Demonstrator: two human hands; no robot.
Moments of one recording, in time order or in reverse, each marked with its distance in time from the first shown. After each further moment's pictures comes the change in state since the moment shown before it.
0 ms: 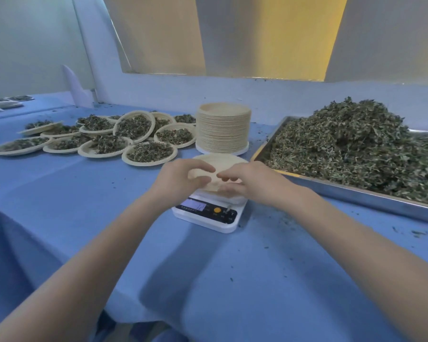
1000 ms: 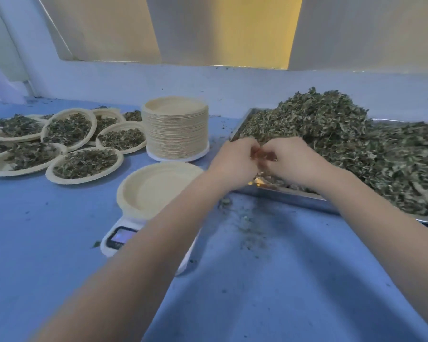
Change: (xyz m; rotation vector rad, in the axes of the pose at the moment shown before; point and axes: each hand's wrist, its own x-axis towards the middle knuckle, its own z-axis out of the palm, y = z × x) left_hand 0.104 0.114 0.103 -0.030 -0.146 0.170; right_hand -0.016 0.126 -0.044 -0.040 0.198 0.340
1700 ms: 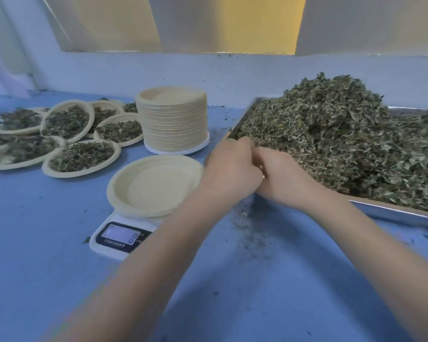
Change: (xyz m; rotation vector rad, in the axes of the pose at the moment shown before) left_hand -0.016 0.010 0.014 0.081 0.073 -0.096; right_hand -0.023 -0.012 0.024 0.246 0.042 -0.174
